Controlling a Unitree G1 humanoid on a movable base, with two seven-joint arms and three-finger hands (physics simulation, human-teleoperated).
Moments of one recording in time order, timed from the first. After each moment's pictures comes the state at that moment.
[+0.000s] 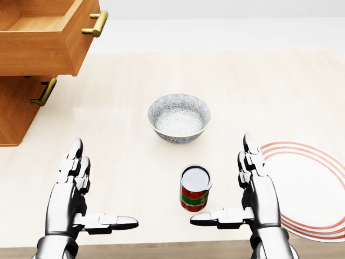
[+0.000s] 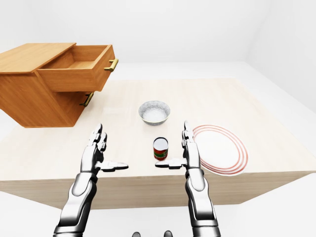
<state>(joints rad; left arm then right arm) 0.01 0.01 0.01 -0.02 -0.01 0.00 -0.02 0.00 -0.01 -0.02 -0.01 0.01 0.00 0.02</state>
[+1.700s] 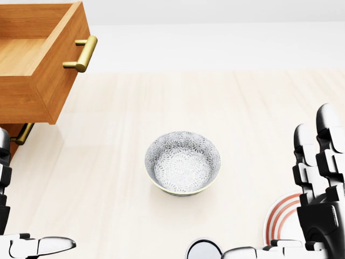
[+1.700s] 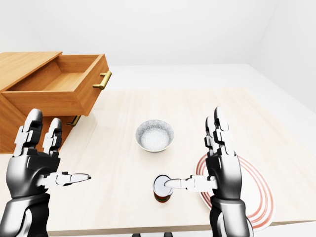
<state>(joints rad) 0.25 -0.04 0.27 -0.70 -0.21 0.09 -0.22 0.37 0.04 -0.08 -0.84 0.04 0.09 0.15</state>
